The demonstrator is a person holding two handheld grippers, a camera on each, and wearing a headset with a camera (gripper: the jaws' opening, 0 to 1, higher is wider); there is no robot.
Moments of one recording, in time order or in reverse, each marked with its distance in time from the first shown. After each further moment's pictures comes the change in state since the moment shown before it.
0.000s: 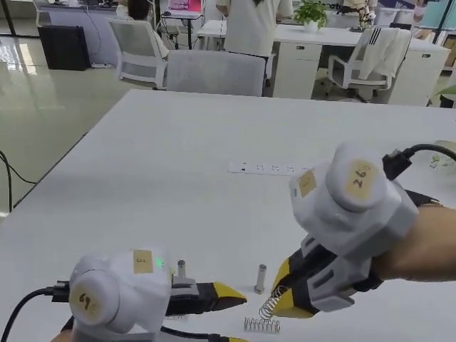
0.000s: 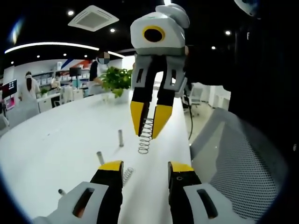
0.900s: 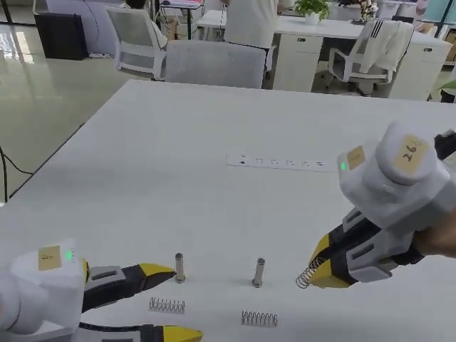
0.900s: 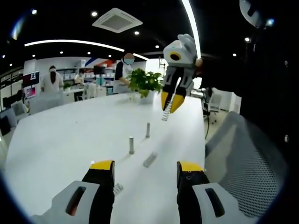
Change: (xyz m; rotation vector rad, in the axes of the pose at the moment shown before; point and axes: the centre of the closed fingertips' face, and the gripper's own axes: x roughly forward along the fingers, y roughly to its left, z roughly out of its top) left arm -0.062 0.038 -0.025 -0.102 -0.030 0.211; right arm -0.027 -0.037 -0.040 0.104 0.026 -0.096
